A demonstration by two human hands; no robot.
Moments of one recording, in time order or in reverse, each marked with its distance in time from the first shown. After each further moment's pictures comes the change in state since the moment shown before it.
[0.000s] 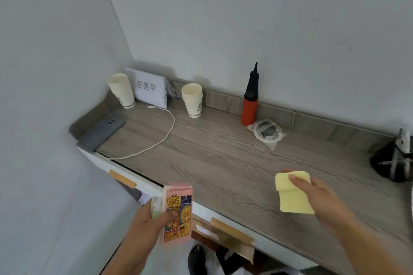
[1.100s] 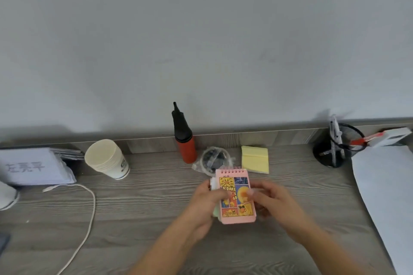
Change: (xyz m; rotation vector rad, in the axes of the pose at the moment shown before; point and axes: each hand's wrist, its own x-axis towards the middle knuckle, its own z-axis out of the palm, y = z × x) left_hand 0.147 0.116 0.221 0.170 -0.690 -0.162; right_hand 0.082 -0.026 -0.008 0.144 0.123 0.026
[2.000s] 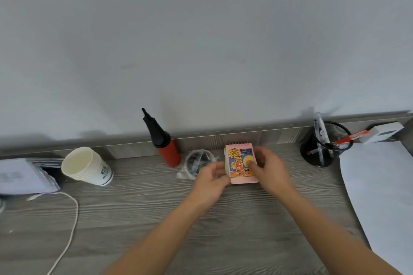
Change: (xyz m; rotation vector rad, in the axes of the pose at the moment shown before) left_hand 0.049 0.019 0.056 0.431 0.027 0.246; right_hand 0.084 0.003 -0.061 -0.530 0.393 -0.217
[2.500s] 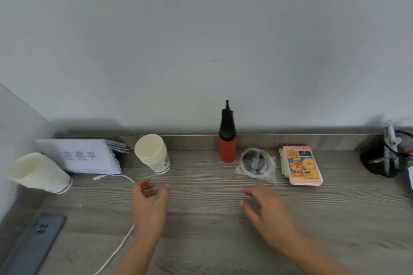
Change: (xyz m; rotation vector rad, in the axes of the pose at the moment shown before) left_hand -0.079 -0.119 -0.205 -0.172 0.915 0.094; right_hand -0.107 -0.070 0.119 -0.222 -0.076 -0.422
